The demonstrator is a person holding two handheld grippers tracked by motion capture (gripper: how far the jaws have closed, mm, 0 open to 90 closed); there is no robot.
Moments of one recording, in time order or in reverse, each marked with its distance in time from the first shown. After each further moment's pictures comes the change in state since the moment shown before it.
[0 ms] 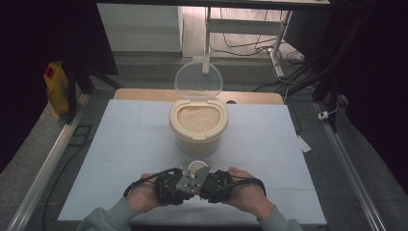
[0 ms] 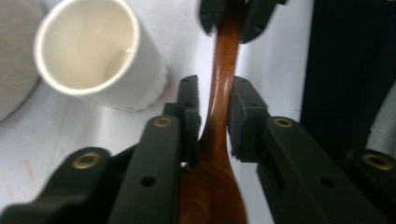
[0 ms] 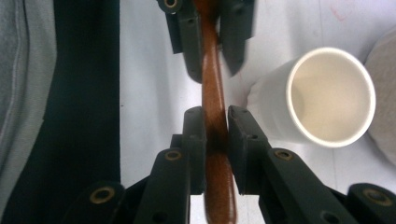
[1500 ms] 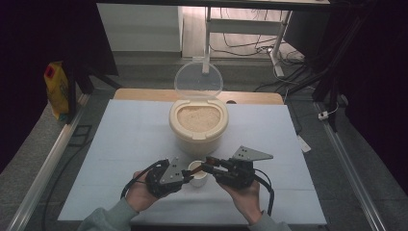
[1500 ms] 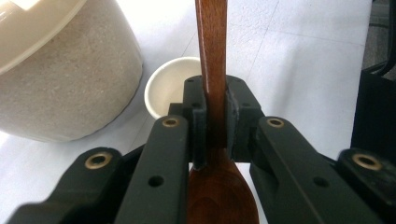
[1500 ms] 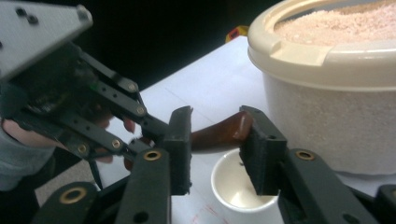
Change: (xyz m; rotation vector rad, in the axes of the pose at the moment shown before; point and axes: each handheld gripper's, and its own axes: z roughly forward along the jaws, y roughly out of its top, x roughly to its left) left arm 0.008 -0.012 -0.023 -0.266 0.234 -0.133; right arm -0.016 -0.058 -0.019 -0.840 -0.122 0.740
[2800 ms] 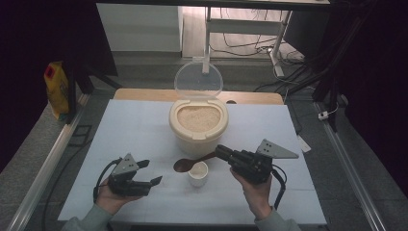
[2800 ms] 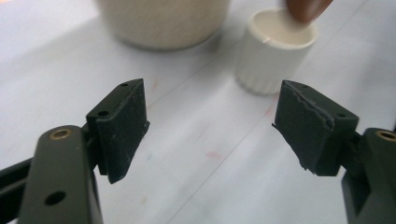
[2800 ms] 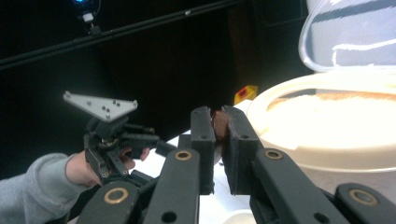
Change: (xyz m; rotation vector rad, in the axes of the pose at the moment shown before) left arm 0.036 -0.098 -0.039 -0.107 0.092 -0.421; right arm -0.009 0.027 -0.040 -0.254 0.056 -0.013
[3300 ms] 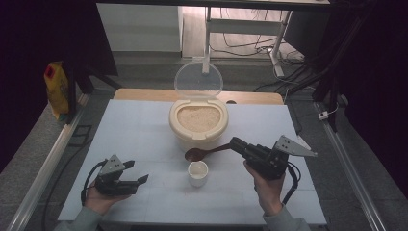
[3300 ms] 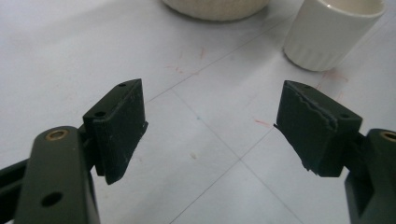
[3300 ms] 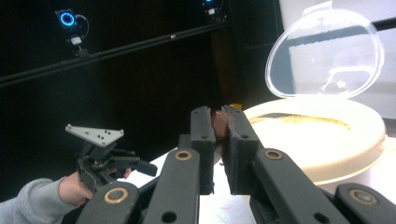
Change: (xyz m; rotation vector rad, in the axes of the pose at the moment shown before) left arm 0.026 -0.025 -0.009 0.023 0.078 -0.057; right arm -0.011 0.017 -0.025 -0.077 -0.051 -0.004
